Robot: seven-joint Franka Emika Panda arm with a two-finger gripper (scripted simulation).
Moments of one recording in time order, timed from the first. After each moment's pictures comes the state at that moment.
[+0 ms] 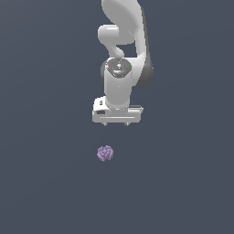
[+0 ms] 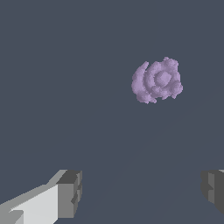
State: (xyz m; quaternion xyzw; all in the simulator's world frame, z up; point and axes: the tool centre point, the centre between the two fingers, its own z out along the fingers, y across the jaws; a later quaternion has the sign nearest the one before) arm -0.012 -0.004 0.156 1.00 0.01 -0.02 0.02
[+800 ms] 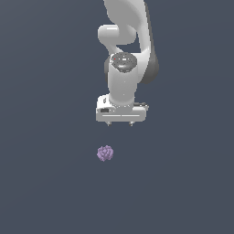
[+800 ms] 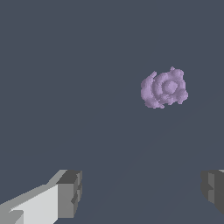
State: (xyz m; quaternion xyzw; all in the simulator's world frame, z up) arm -0.005 0.014 0.173 1.00 0.01 -0.01 0.01
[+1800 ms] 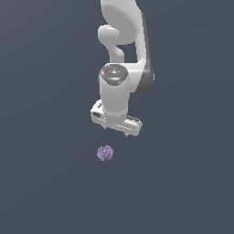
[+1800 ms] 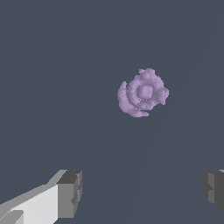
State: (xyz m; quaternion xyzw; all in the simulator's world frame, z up) arm 0.022 -0.006 0.154 0.98 -0.18 -0.01 0.00
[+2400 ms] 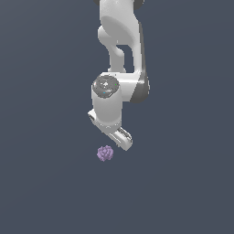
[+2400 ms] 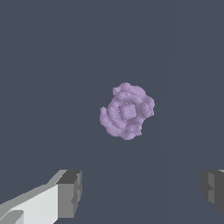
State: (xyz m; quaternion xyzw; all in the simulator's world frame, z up) arm 0.046 -0.026 0.134 0.93 -0.36 -0.01 0.00
